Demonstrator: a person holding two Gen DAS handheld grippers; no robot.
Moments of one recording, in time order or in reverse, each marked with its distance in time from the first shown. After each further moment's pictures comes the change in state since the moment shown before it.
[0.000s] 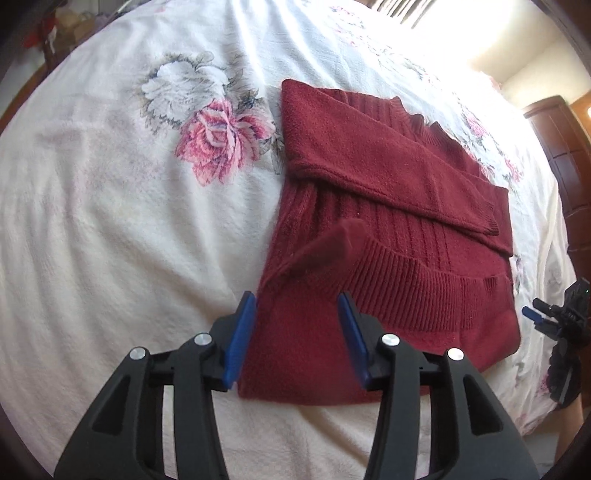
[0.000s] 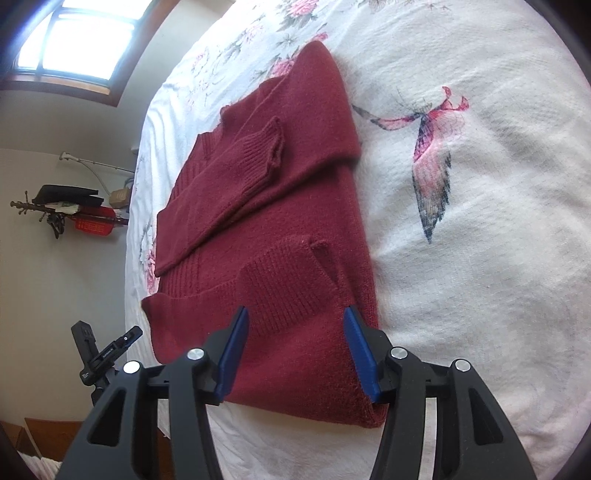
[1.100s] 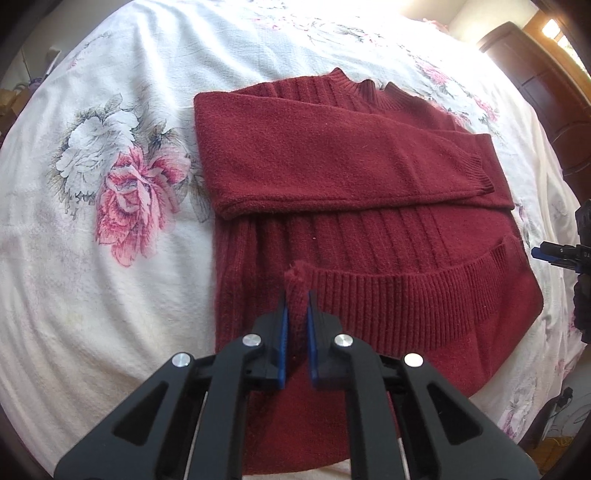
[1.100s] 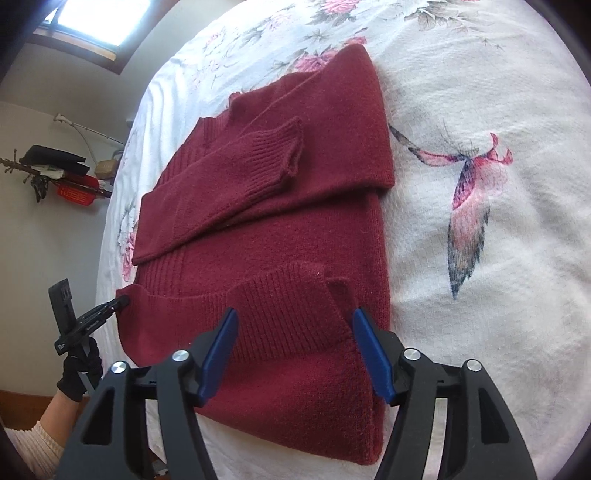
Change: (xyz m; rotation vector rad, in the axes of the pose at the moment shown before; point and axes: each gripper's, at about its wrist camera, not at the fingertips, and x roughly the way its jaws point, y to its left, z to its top) left arm 0.043 -0.029 0.030 0.204 0.058 -0.038; right arm 0.021 0.029 0.021 -0.148 0.017 -0.135
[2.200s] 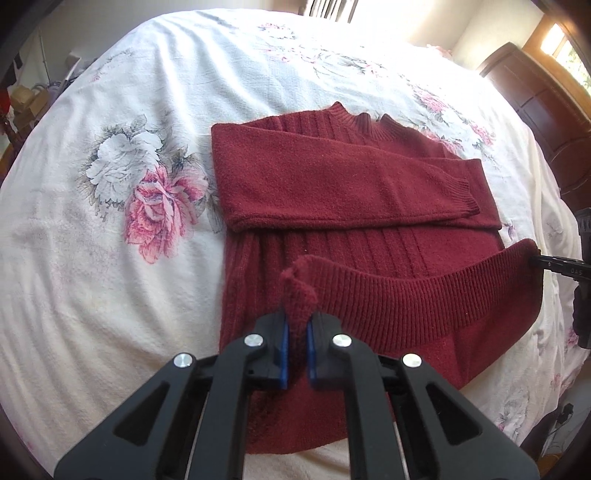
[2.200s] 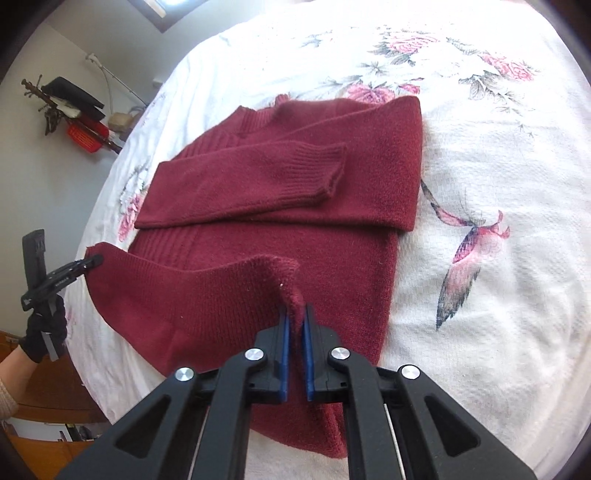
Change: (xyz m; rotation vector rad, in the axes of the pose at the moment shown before) left arm -0.053 -0.017 -0.003 -0.048 -0.138 -0.002; right arm -0.042 0.029 -0.004 -0.242 -0.037 -0.064
